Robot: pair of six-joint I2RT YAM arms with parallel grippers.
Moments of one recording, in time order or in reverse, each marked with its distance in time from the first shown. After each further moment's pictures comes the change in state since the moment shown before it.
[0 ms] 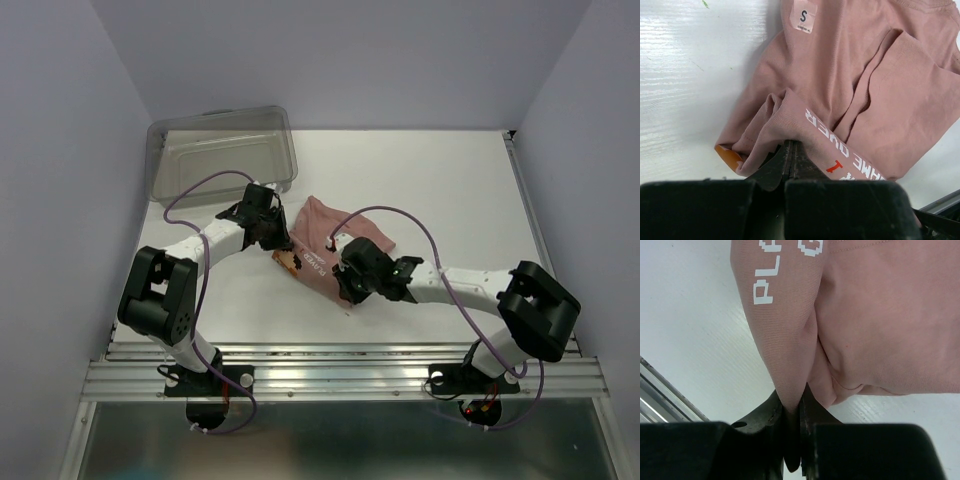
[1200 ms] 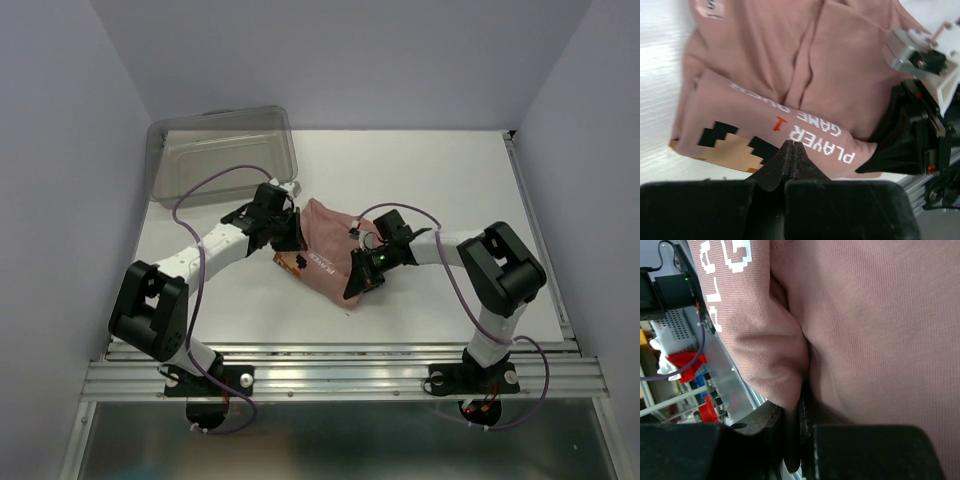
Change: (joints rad) left arm -0.097 -0.093 0.027 -0.063 0.021 0.034; right arm -0.401 0.294 0.060 0.007 -0.895 0.092
